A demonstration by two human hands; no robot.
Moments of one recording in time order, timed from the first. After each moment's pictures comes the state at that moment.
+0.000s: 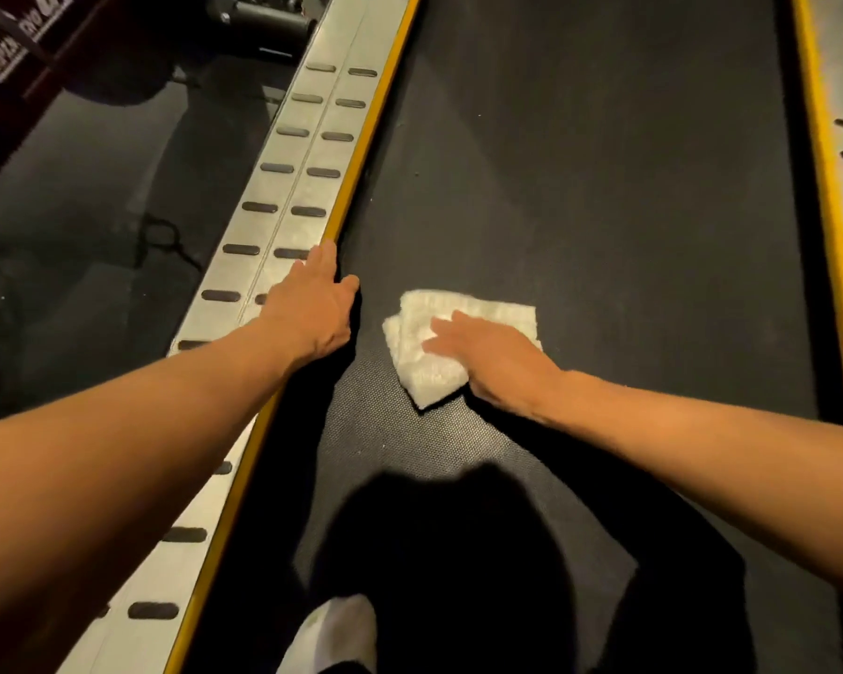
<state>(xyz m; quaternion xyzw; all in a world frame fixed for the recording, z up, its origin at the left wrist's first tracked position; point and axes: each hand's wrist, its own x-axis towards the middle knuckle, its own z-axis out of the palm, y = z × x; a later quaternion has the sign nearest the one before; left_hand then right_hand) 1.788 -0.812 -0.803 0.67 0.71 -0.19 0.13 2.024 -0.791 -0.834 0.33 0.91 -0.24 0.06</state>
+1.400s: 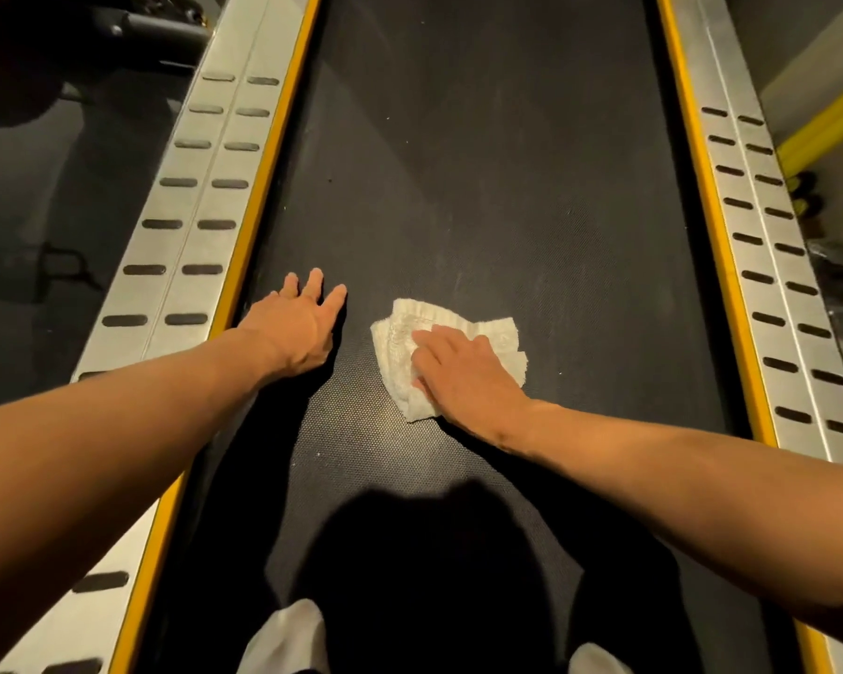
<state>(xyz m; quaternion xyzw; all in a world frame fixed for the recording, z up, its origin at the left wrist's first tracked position) 1.835 -0.795 -0.814 0.73 0.62 -0.24 0.17 2.073 -0.825 -0.831 0.40 0.90 -0.16 0.08</state>
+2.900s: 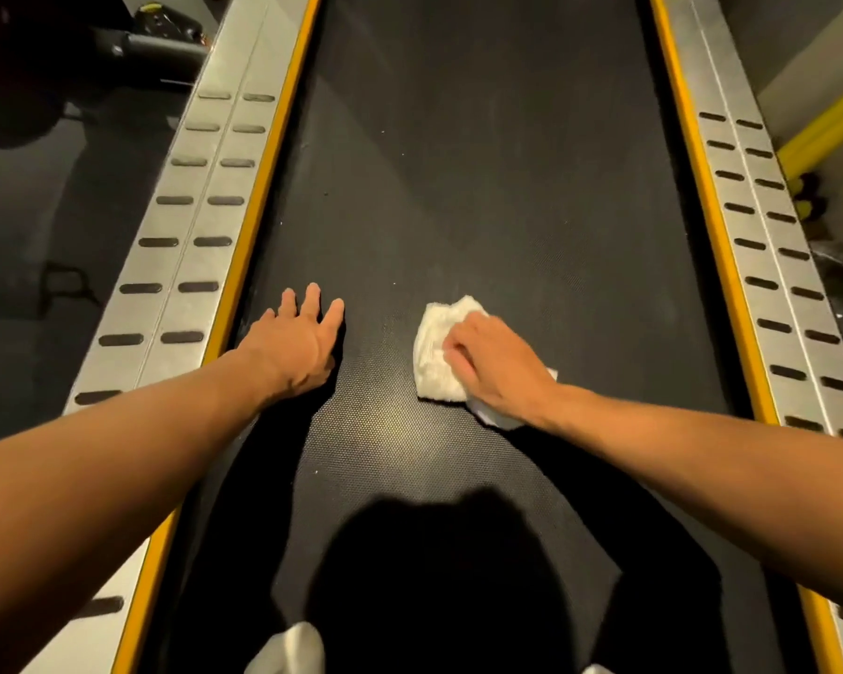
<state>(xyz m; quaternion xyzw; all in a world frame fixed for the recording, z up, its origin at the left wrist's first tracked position) 1.844 -0.798 -0.810 0.72 0.62 -0.27 0.17 2.102 -0.787 -0.835 0.47 0.86 -0.21 -0.07</state>
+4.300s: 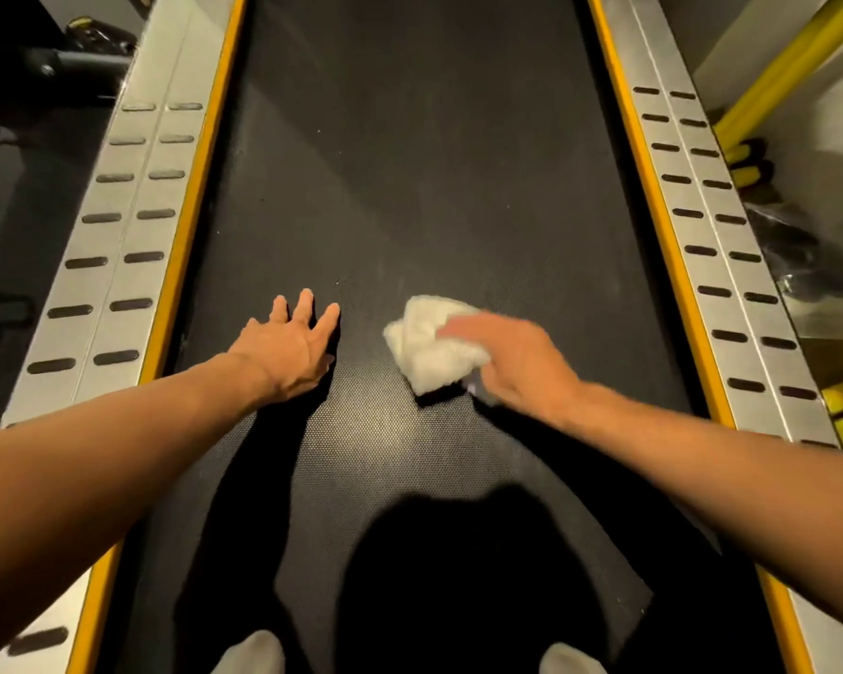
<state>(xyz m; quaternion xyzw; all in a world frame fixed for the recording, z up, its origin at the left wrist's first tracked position) 1.892 -0.790 -0.816 0.74 0.59 -0.26 0.16 2.171 -0.808 -0.814 0.48 0.82 -0.24 -0.19</state>
